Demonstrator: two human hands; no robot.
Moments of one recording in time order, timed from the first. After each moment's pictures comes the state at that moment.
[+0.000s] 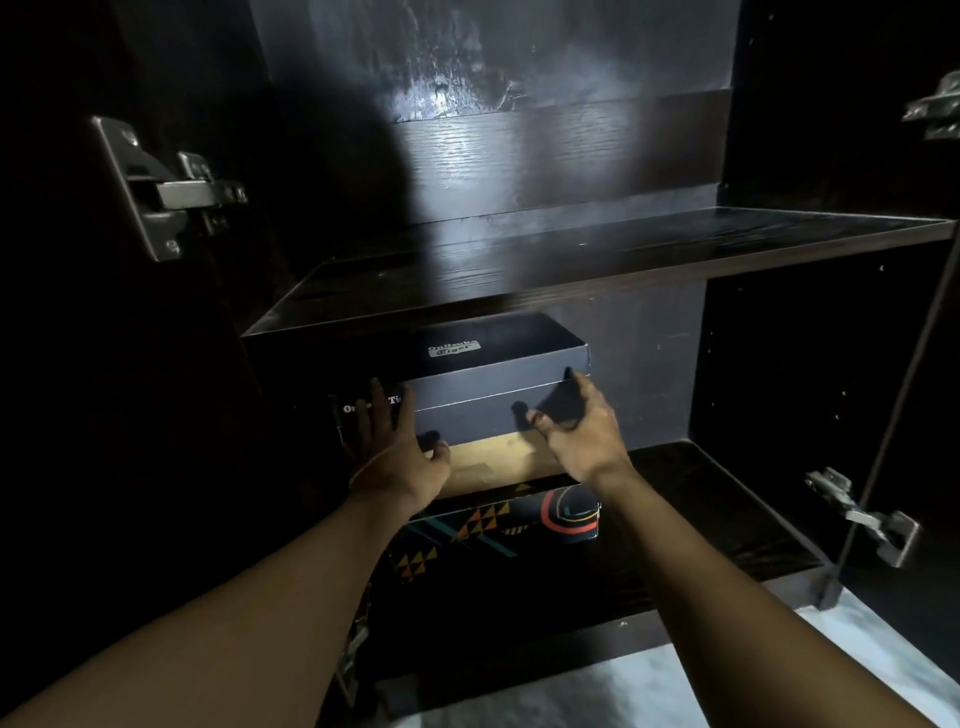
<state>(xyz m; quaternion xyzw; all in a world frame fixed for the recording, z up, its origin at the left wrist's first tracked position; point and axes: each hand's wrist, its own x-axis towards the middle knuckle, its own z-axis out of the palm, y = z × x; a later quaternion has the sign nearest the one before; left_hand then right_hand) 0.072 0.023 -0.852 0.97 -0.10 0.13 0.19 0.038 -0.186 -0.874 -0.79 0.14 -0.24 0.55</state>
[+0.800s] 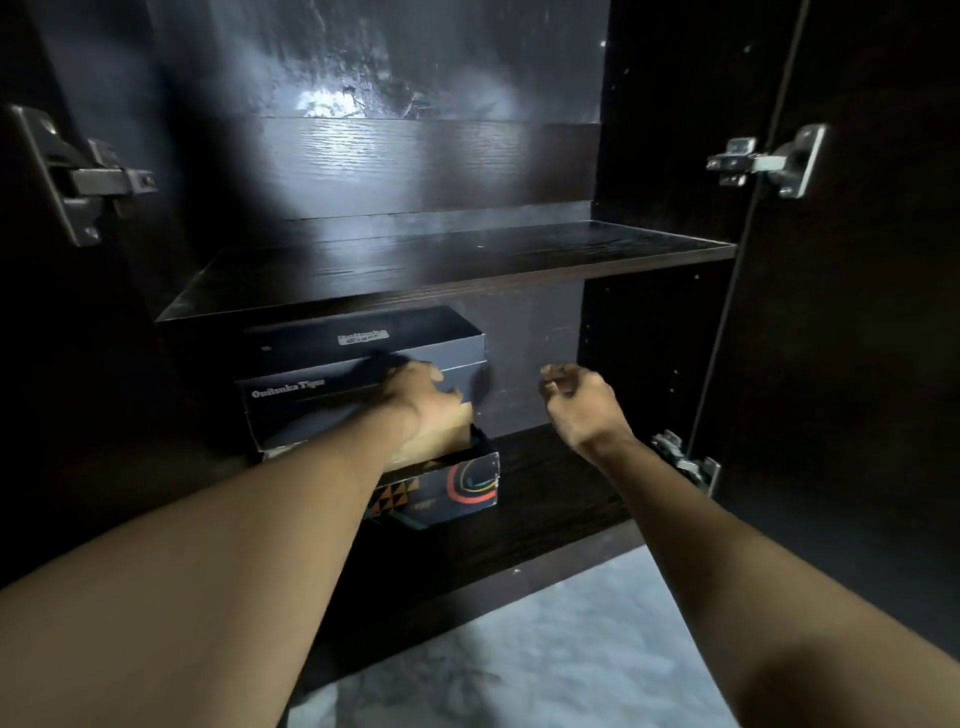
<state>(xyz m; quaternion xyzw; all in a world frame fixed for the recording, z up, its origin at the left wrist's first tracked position) 0.016 -0.060 -0.788 0.93 -0.21 0.01 0.31 -0.071 -0.232 -0.828 -0.83 0.25 -0.26 0.43</state>
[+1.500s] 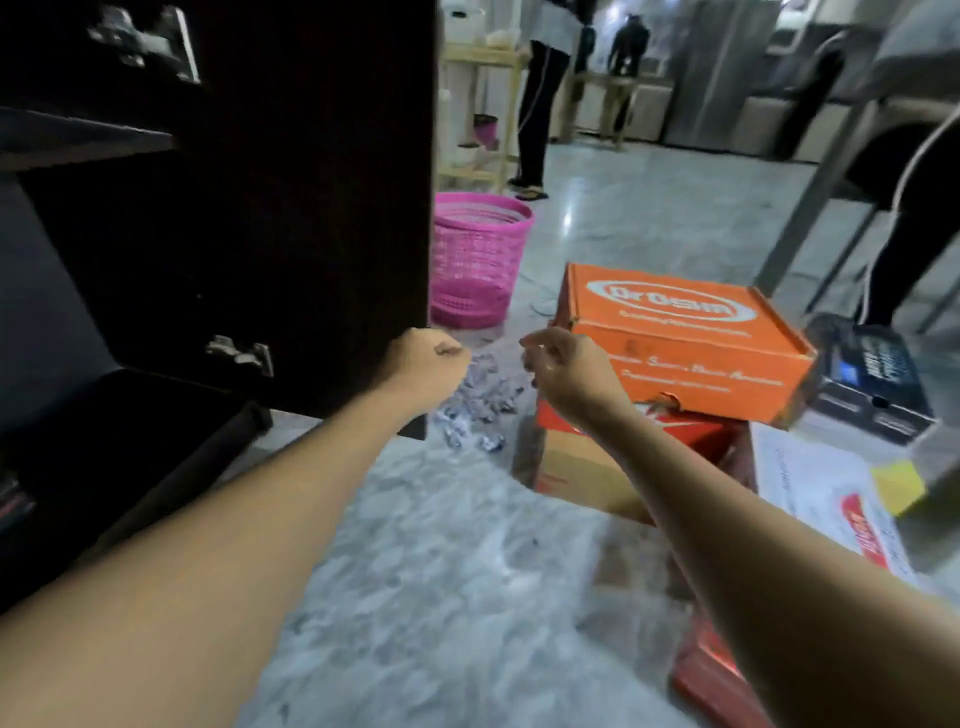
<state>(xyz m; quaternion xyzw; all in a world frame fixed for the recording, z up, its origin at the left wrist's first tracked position) -0.344 -0.222 -0.817 0.69 -0.58 -0.25 0.37 -0.520 -0.240 -0.822 -0.70 0.58 -0.36 0.21</state>
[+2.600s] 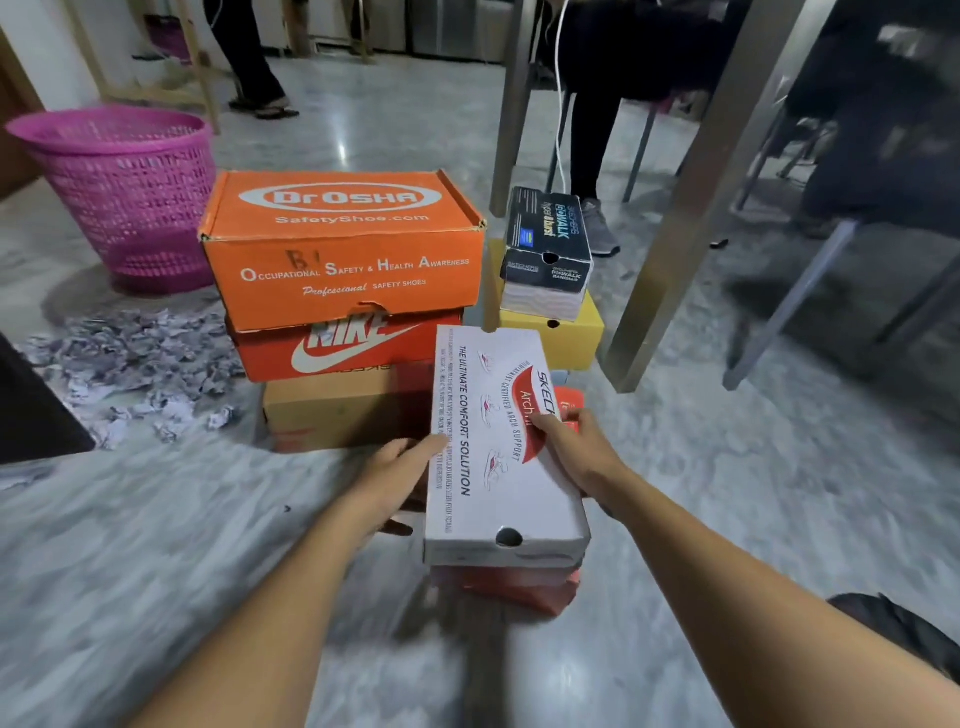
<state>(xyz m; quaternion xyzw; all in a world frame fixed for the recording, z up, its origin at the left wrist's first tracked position) -0.625 -0.180 -0.987 0.55 -0.55 -0.60 0.18 -0.849 -0.121 -0.973 -0.33 0.76 -0.40 0.39</state>
